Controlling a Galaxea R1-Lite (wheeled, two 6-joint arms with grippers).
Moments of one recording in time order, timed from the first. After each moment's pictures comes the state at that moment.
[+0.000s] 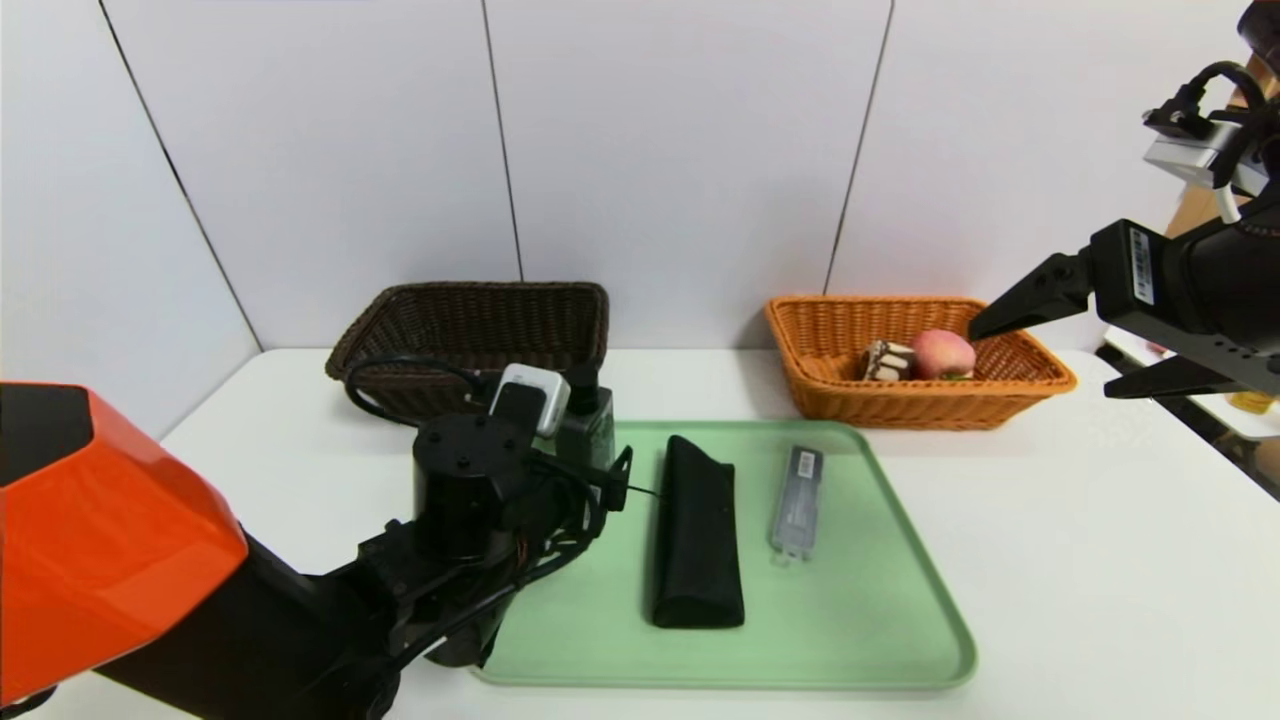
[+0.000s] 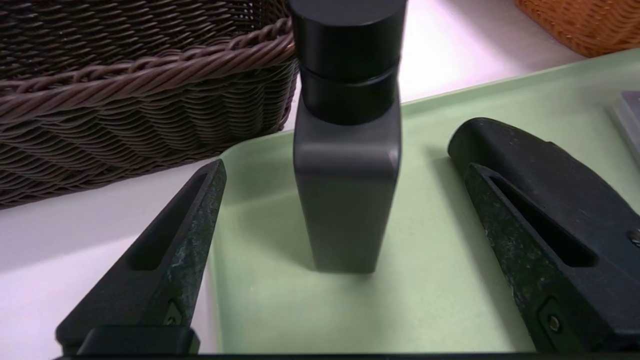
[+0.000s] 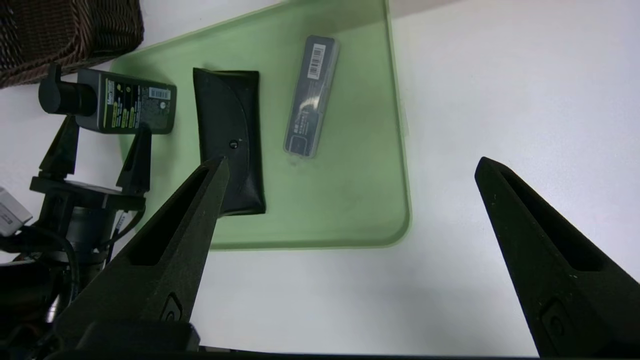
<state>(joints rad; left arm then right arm) -0.75 1.93 -0.61 -1.15 0.45 -0.06 0.35 1.54 -1.70 1.00 -0.03 0.57</state>
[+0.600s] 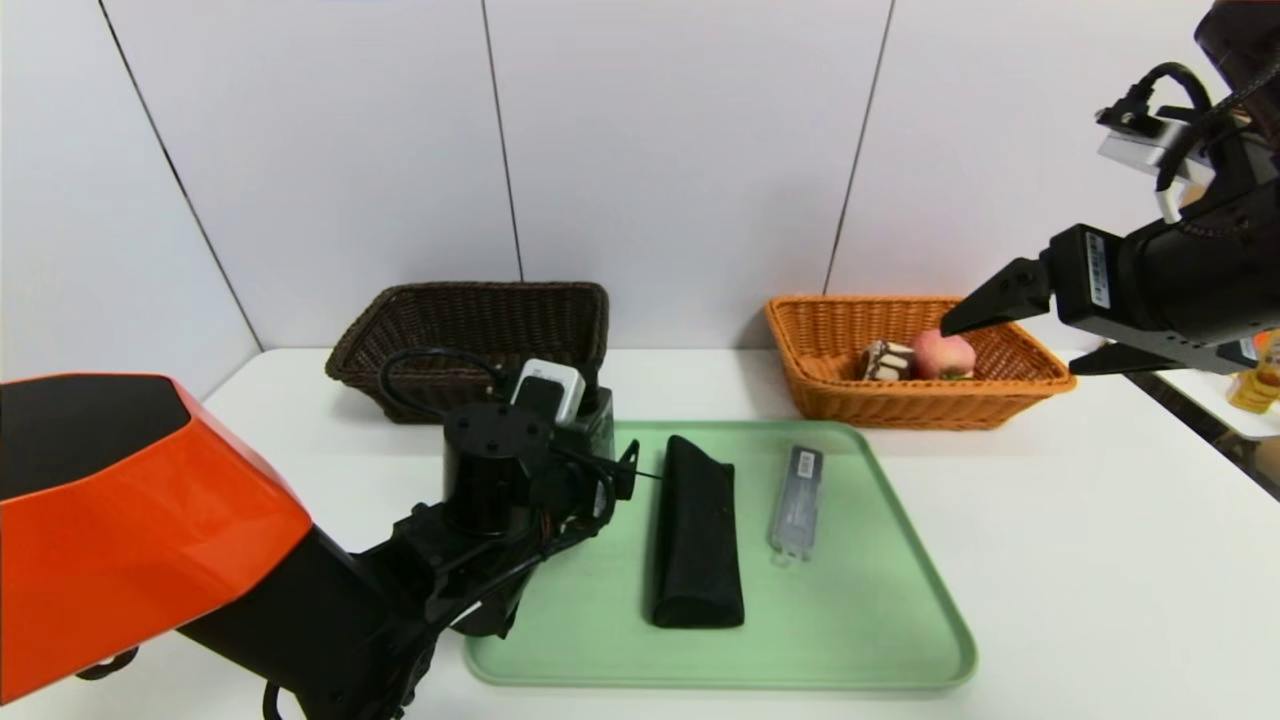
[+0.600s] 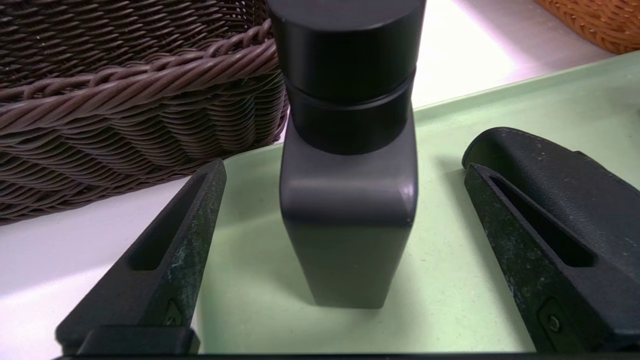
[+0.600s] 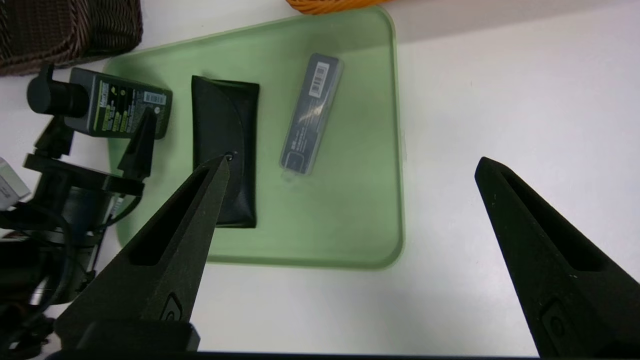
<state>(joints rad) -0.72 2.00 -0.68 -1.14 0.42 -0.04 0.35 1.57 -1.67 0.90 -0.04 0.44</state>
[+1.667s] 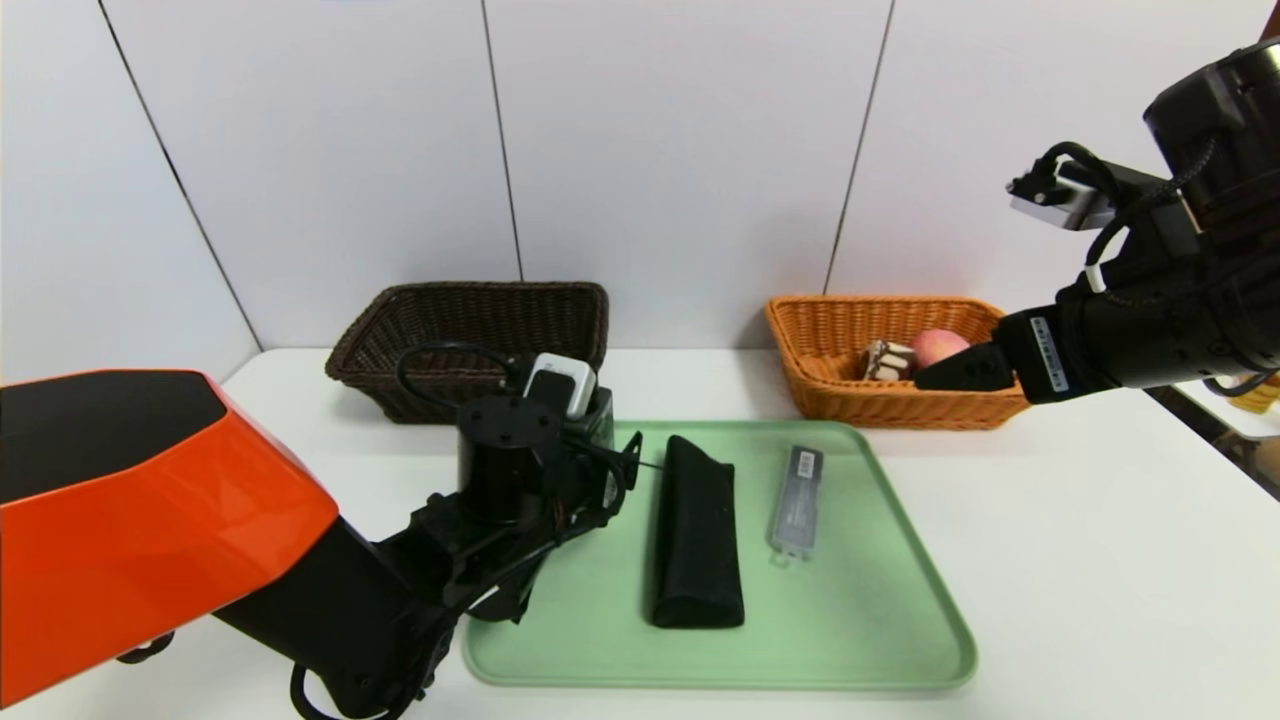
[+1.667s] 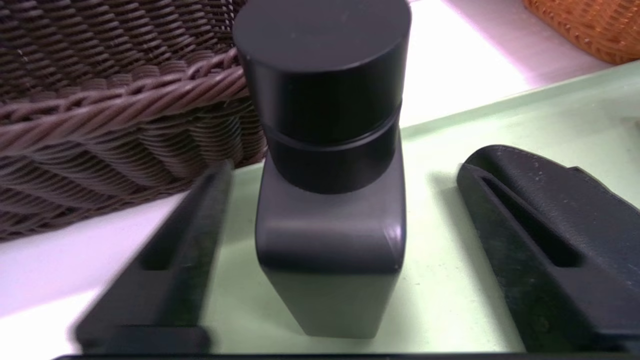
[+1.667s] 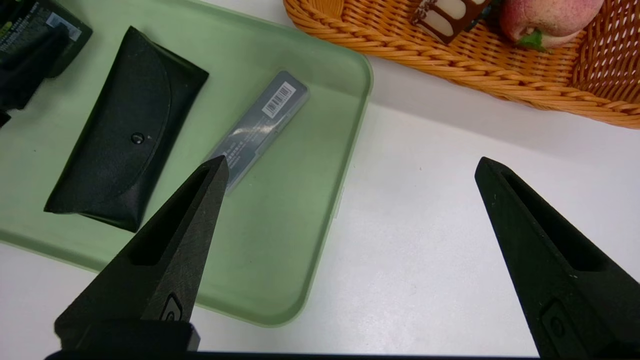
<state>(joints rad) -0.71 2.03 -0.73 -1.14 0.40 -0.02 0.33 1.54 -1.40 0.59 -0.05 0.01</state>
